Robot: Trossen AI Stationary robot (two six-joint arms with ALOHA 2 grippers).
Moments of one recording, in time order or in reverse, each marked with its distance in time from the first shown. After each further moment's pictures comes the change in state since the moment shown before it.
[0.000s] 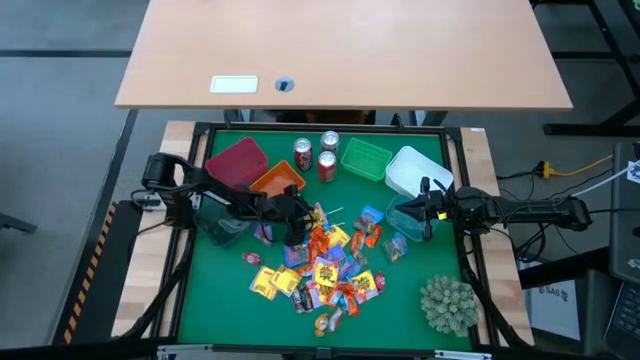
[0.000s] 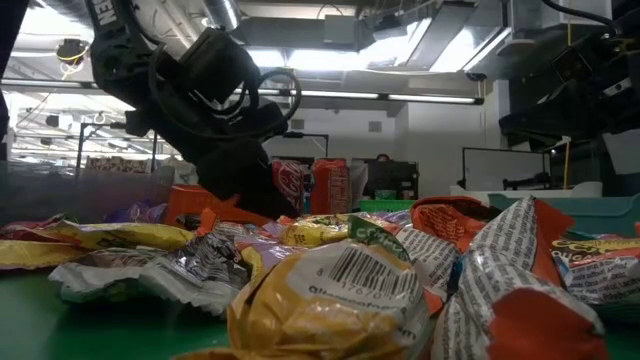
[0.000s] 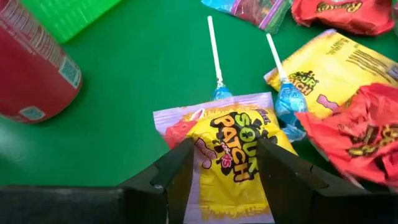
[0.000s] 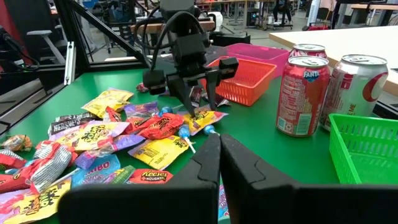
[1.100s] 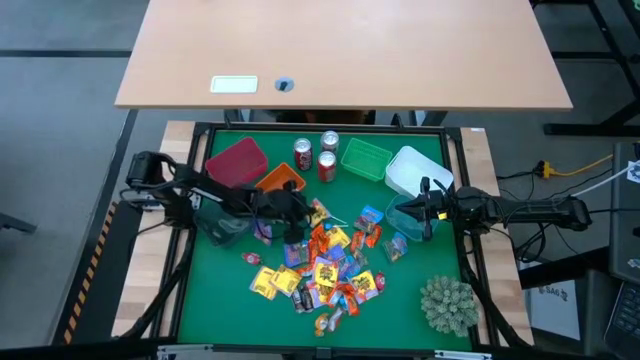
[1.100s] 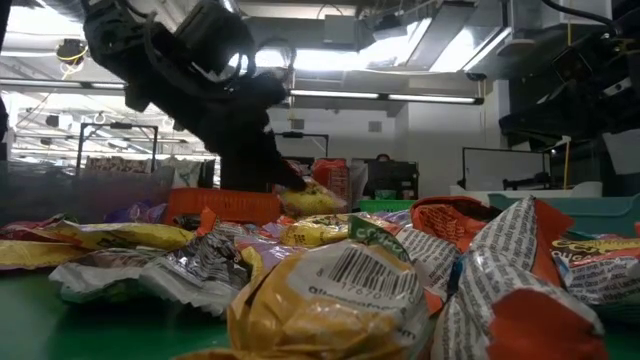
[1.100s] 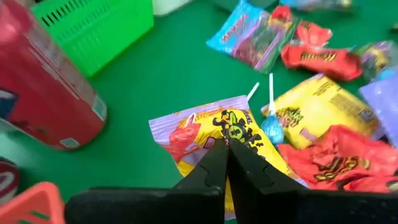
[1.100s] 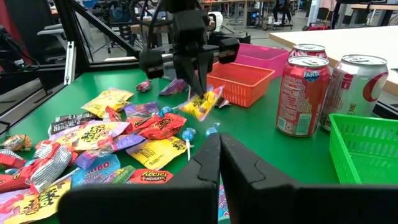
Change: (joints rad) left arm 0.000 -0.144 0.008 -0.078 -0.007 0.006; right arm 0.000 0.000 0.000 0.001 0.000 0.000
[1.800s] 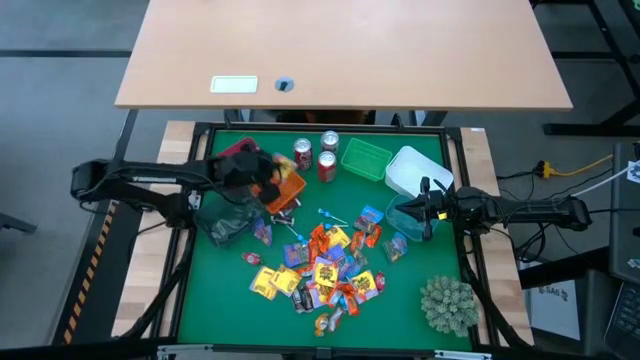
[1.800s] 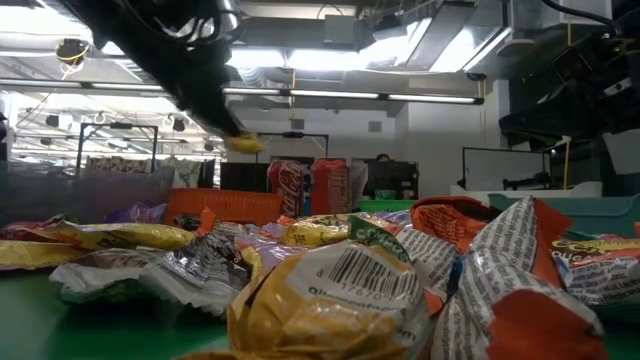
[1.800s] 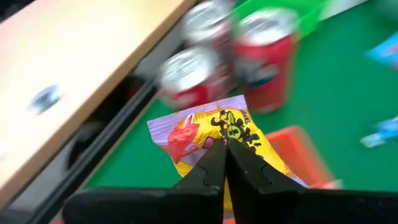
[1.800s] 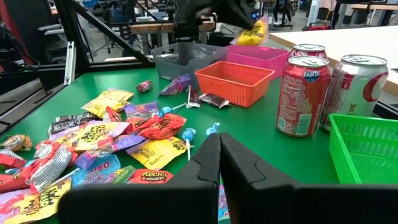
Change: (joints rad) left arm 0.251 -0.552 0.000 -0.620 -0.213 0.017; right arm 0.000 0.000 0.000 0.000 0.000 0.000
